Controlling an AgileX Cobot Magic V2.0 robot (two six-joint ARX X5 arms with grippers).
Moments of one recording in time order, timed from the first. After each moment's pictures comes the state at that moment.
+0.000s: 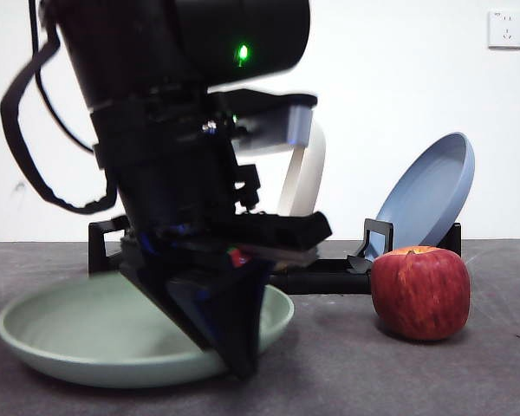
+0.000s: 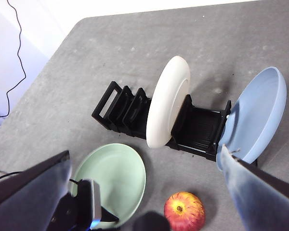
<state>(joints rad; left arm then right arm) -1.01 1.65 0.93 -0.47 -0.07 -0.18 0.05 1.10 1.52 -1.06 -0.58 0.01</state>
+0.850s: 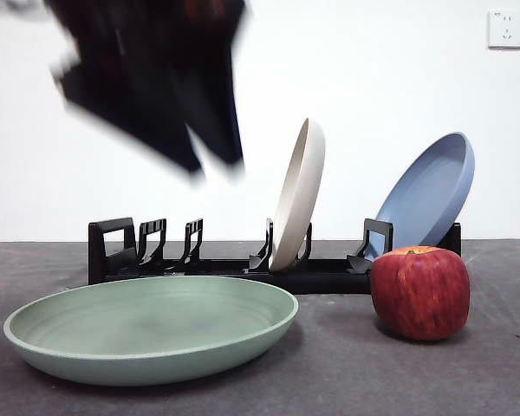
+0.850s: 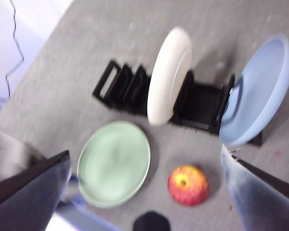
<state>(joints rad) -1.01 1.22 0.97 -0.64 -0.12 -0.23 0.06 1.10 1.53 -1.17 -0.58 -0.01</state>
